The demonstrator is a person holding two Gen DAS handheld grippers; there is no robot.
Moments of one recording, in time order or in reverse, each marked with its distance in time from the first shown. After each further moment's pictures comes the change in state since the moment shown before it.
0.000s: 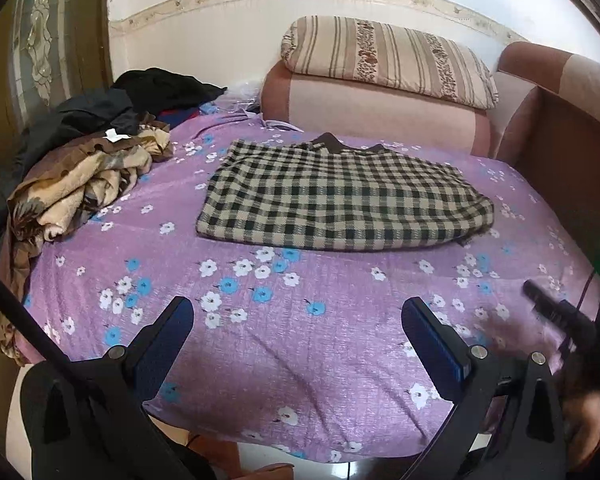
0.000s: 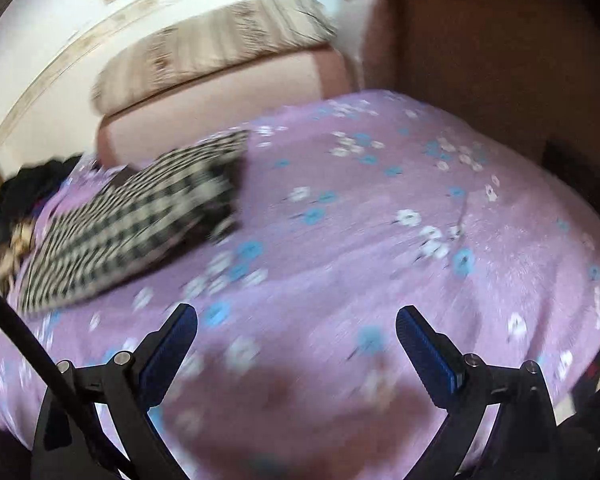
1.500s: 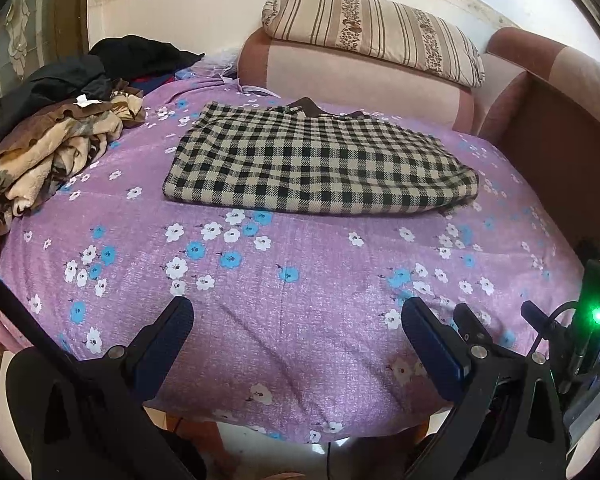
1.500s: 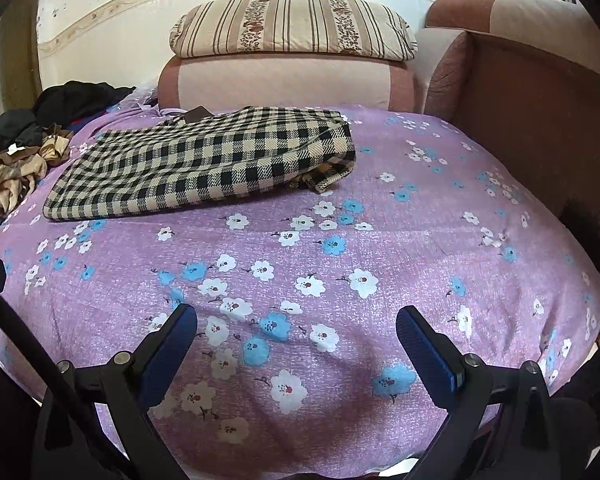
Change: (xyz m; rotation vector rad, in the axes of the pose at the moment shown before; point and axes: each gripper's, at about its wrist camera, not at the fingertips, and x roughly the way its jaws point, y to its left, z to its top) left arm 0.020 -0.004 -0.013 -0.018 0.108 -0.075; right arm -0.028 0.090 -0.054 -0.235 0.026 0.007
